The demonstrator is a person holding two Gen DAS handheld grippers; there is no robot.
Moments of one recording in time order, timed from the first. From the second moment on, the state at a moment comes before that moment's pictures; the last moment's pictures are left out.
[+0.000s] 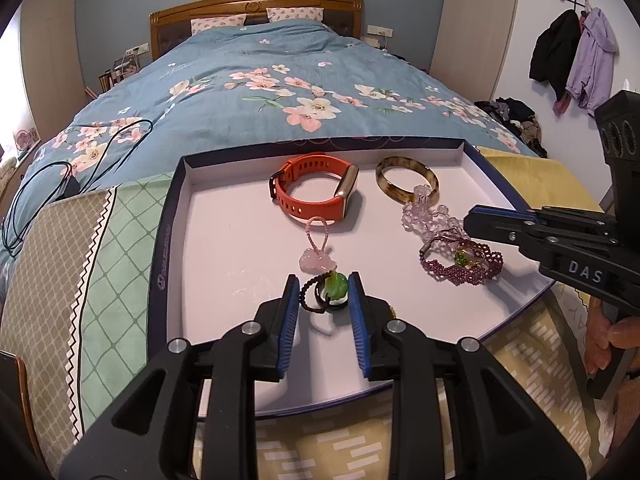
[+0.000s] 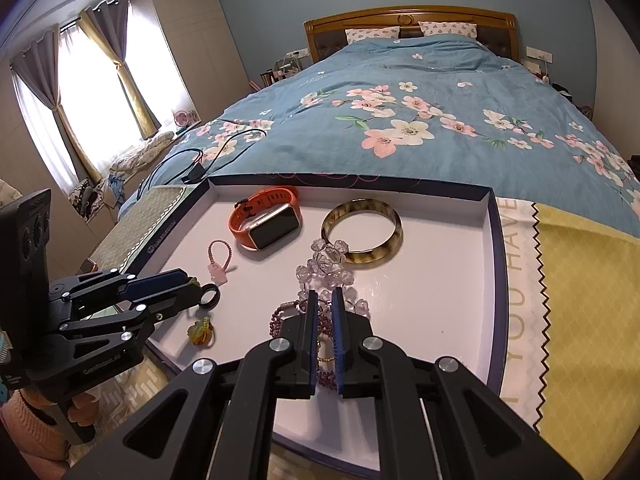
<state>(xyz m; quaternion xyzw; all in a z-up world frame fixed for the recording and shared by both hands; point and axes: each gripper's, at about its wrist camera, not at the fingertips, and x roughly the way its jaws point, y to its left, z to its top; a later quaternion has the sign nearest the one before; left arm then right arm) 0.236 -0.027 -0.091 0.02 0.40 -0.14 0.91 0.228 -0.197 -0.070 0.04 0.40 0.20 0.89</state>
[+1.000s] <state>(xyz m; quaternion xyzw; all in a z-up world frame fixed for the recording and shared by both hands) 0.126 0.005 -0.033 0.01 0.27 -0.09 0.96 0.119 -0.206 -0.030 0.04 0.29 0.16 0.94</state>
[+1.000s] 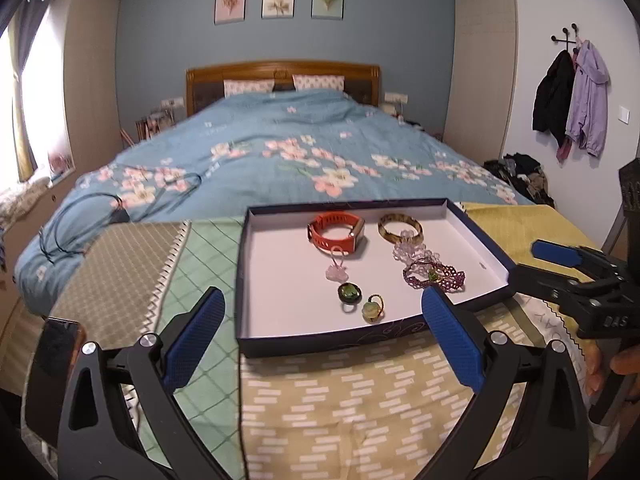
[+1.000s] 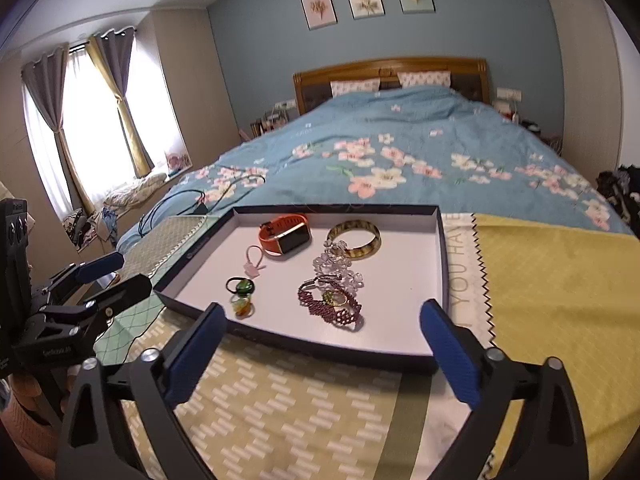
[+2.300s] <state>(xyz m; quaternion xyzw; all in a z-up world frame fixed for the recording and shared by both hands) -0.025 0.012 0.024 -0.01 0.07 -0.04 1.00 0.008 -0.200 0.002 0.00 0.12 0.08 0.99</state>
